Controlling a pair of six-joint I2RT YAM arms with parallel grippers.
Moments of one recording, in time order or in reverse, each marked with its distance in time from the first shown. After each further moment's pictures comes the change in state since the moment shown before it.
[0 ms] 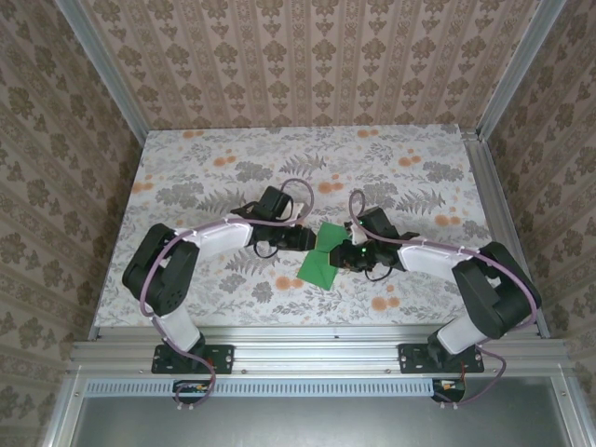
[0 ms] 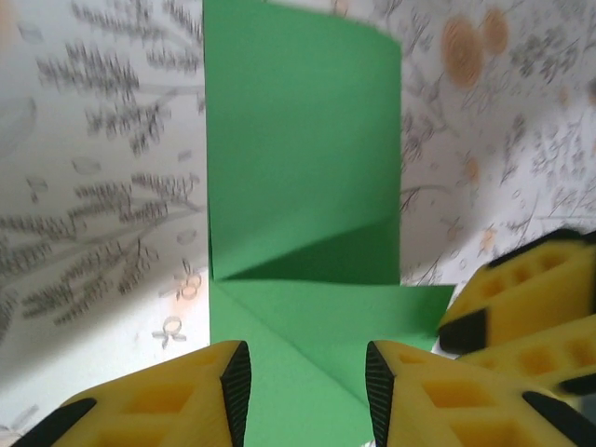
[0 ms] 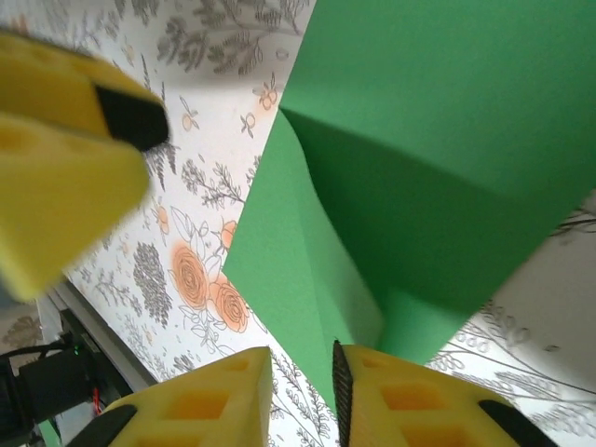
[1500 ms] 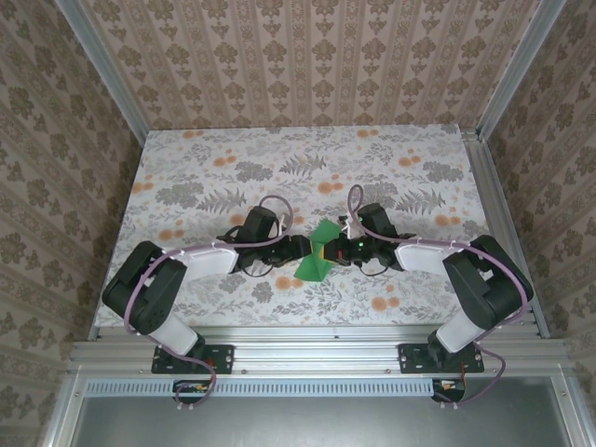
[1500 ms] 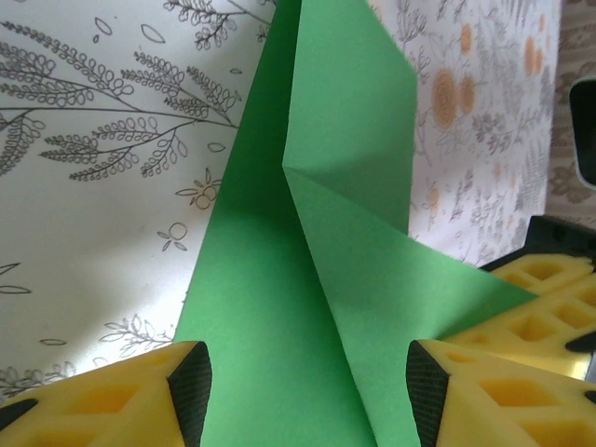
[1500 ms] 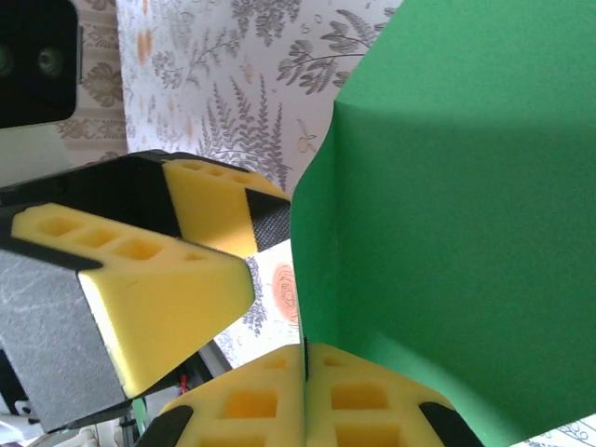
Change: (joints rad) left arm 0.011 -0.155 -0.313 0.381 0.012 -0.415; right arm 0.004 0.074 -0.016 0.274 -0.169 0.123
